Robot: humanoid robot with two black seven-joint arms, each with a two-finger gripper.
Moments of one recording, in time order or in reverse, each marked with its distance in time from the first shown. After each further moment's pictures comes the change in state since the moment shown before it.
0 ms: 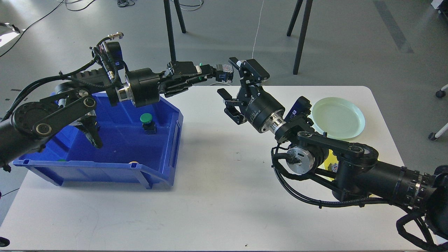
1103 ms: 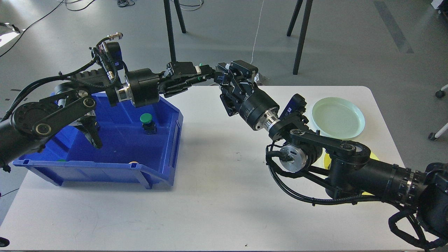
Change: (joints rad) left arm 0.001 -0.001 0.000 0.000 0.001 0.000 0.001; right arm 0.011 0.030 -0.002 -0.024 -0.011 -0.023 0.000
